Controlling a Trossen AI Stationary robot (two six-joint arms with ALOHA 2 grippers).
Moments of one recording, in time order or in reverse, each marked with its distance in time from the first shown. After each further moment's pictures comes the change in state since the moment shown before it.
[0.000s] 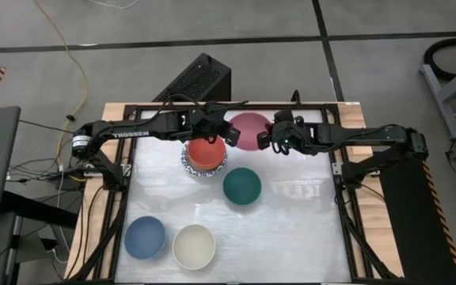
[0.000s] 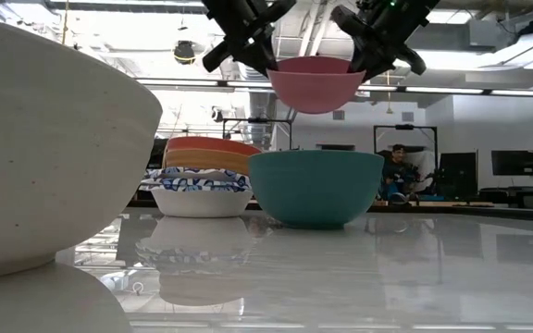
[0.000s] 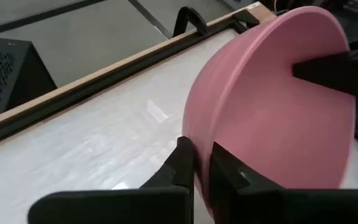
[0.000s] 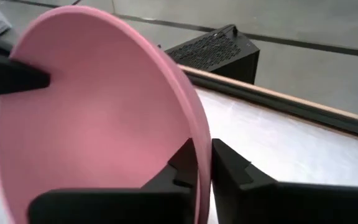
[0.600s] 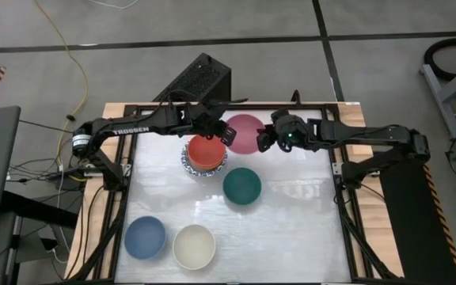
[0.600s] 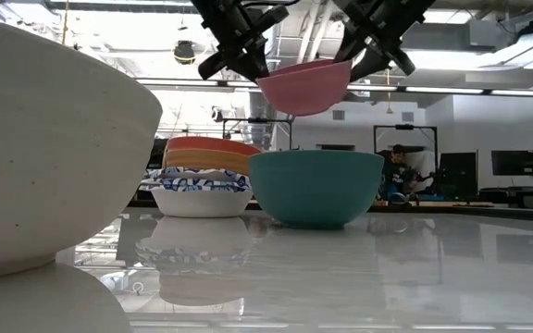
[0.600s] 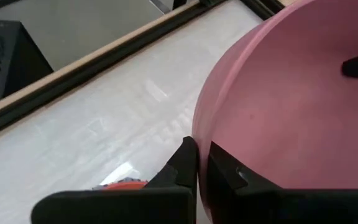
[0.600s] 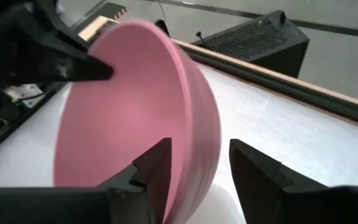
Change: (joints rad) left arm 0.067 0.000 0.000 -0.104 0.115 0.041; right arm -0.066 -0.032 0.001 0.037 -0.186 -0.108
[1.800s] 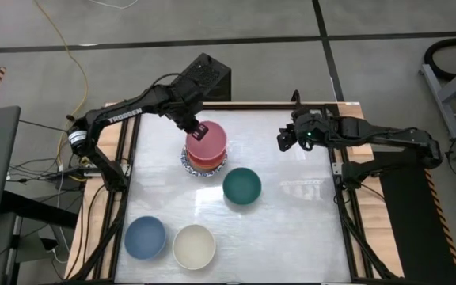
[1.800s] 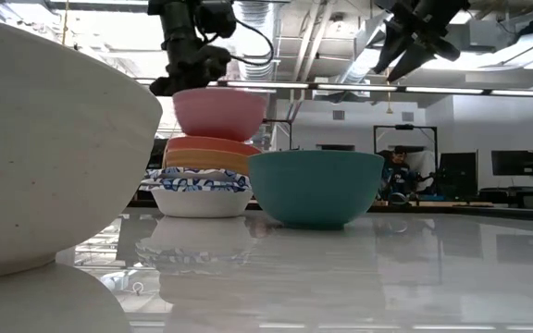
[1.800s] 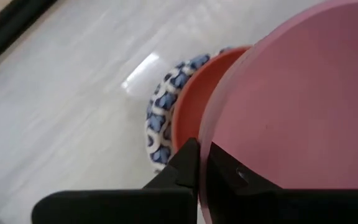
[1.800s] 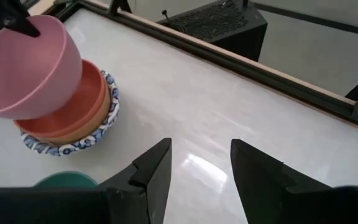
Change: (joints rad) left arm 0.255 -0.018 0.000 -0.497 0.285 0.182; right arm 0.000 -0.165 -0.002 -0.287 0.009 0.034
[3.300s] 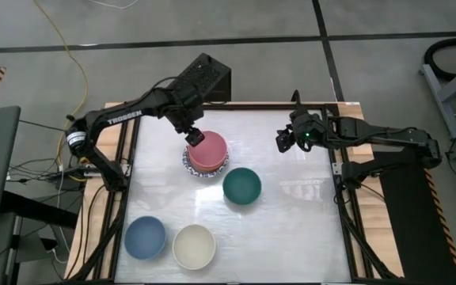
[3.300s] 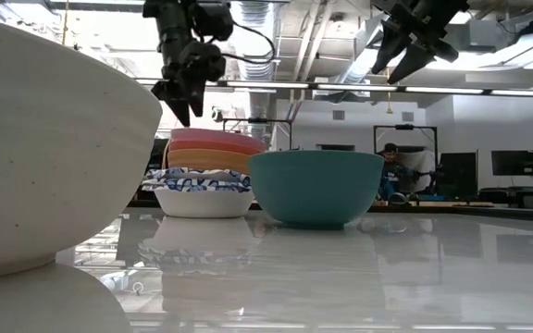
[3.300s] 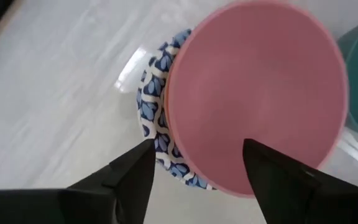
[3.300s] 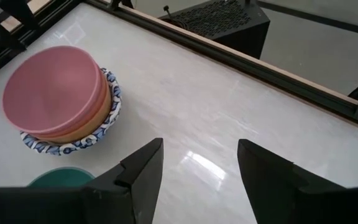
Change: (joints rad) left arm 0.003 -0.027 -0.051 0.004 0.069 0.143; right arm 0.002 0.010 0.000 0.001 -0.008 -0.008
